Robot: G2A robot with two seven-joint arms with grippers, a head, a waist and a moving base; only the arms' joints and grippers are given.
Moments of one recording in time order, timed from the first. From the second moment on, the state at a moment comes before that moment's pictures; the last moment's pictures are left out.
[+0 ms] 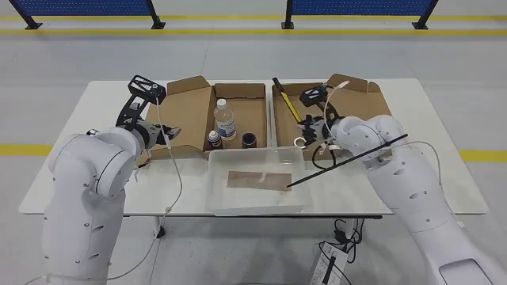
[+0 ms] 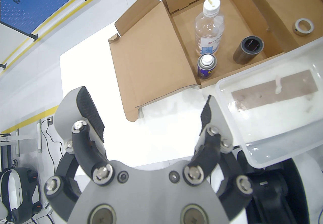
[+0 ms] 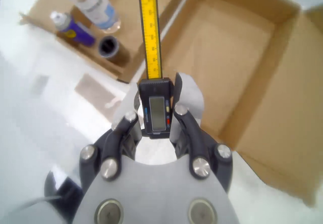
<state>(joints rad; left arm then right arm) 1.19 -1.20 -1.54 -2.09 1.30 -0.22 -1.37 -0.85 -1.16 1.05 -1.45 -0.80 -0.04 1.00</state>
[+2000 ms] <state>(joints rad) 1.19 -1.20 -1.54 -2.09 1.30 -0.22 -1.37 -0.58 -1.34 0.82 -0.72 -0.76 0.09 0.88</state>
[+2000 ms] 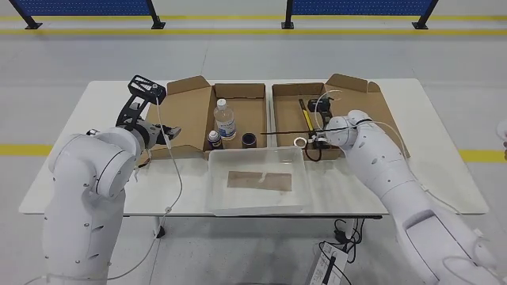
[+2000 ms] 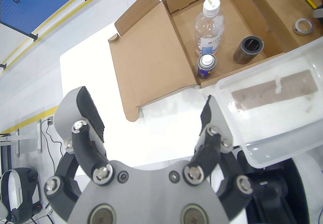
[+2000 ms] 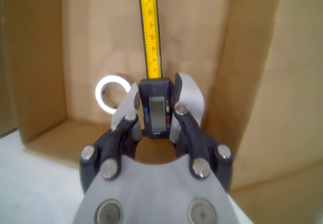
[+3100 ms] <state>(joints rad) 1.19 -1.20 -1.54 -2.09 1.30 -0.22 -1.37 -0.63 -1.30 1.00 -1.04 -0.82 0.07 0.73</state>
